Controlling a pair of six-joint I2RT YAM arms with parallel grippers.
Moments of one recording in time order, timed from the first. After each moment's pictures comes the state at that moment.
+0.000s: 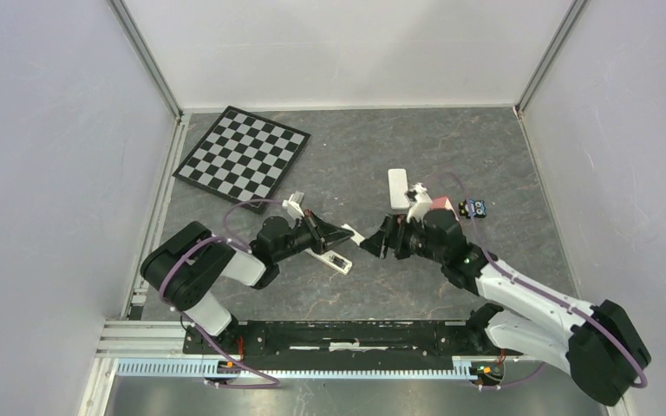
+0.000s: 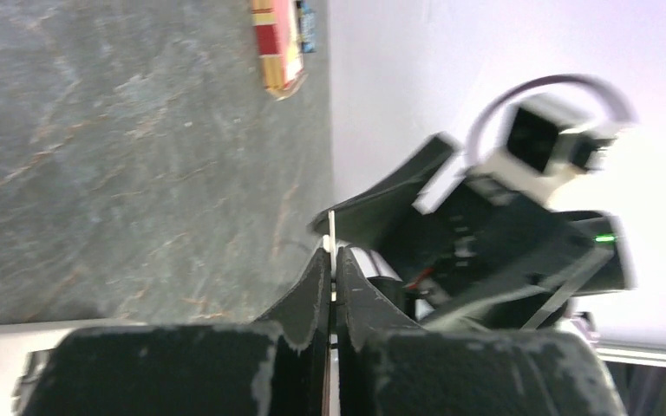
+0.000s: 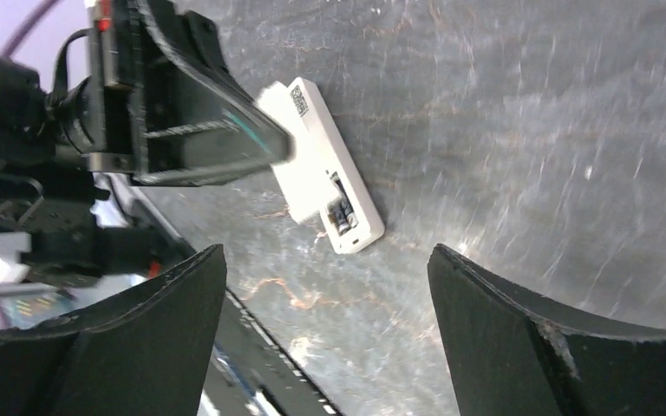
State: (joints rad) left arm -0.65 1.64 0.32 1.15 0.38 -1.37; right arm 0.67 1.03 0.51 0.05 -0.24 0.60
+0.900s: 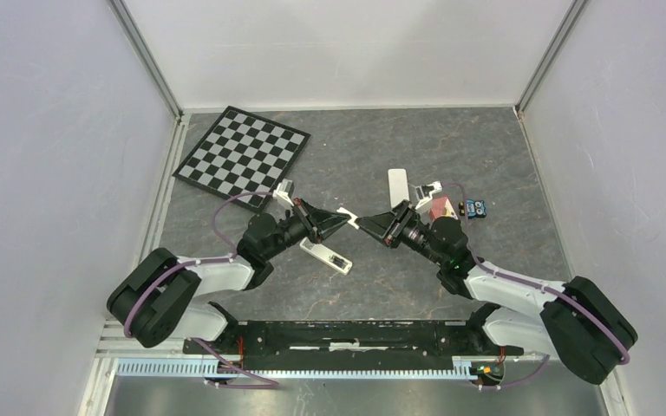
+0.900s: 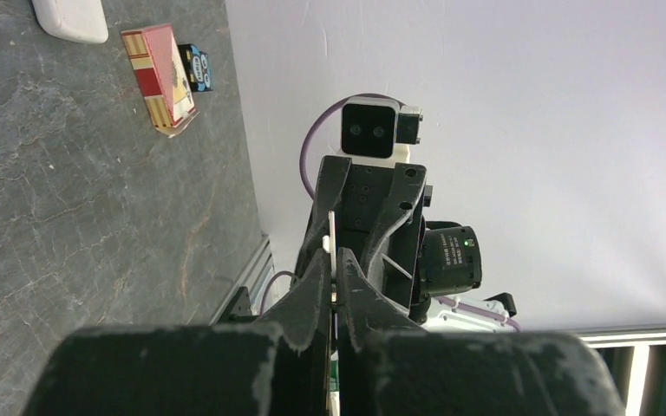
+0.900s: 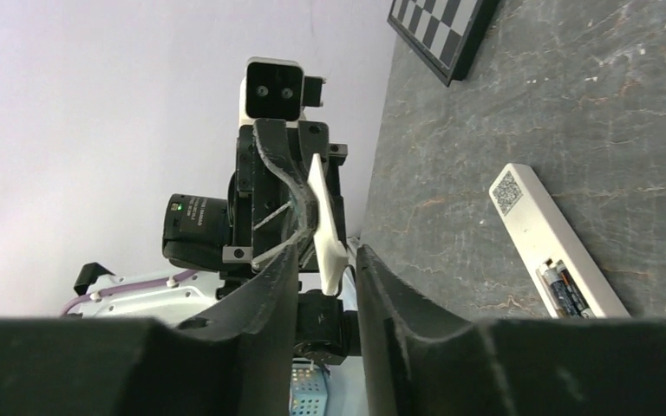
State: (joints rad) left arm -0.65 1.36 0.34 1.08 0.32 -1.47; right arm 0.68 1.12 0.31 0.77 -0.21 1.29
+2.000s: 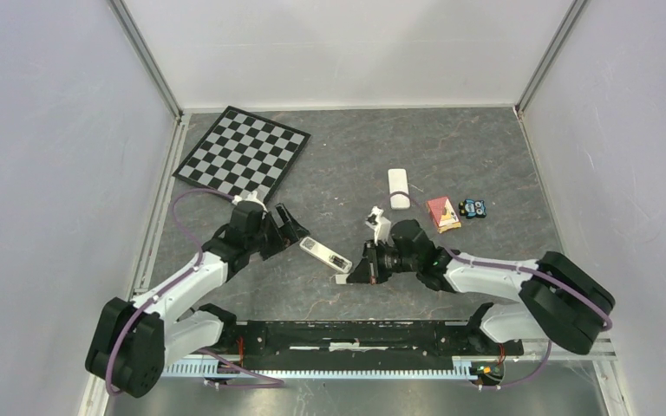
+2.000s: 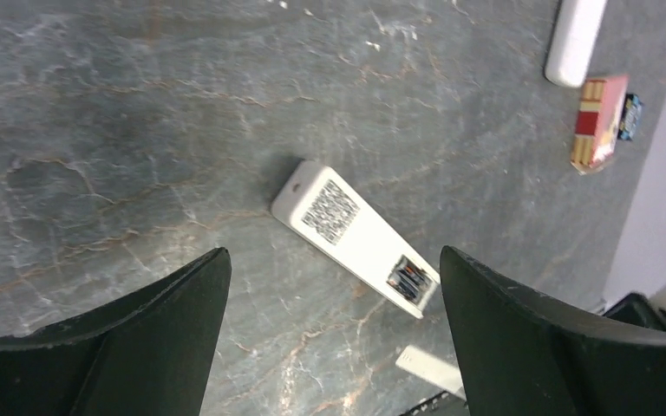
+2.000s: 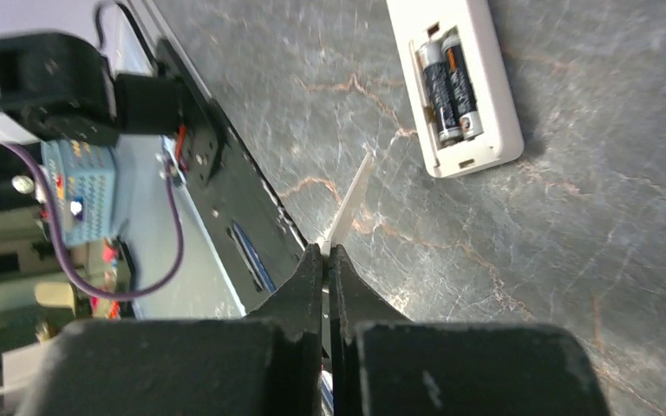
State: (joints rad) left arm -0.42 1.05 0.46 -0.13 0.15 -0.85; right arm 0.82 1.28 0.40 0.35 -0.46 0.77
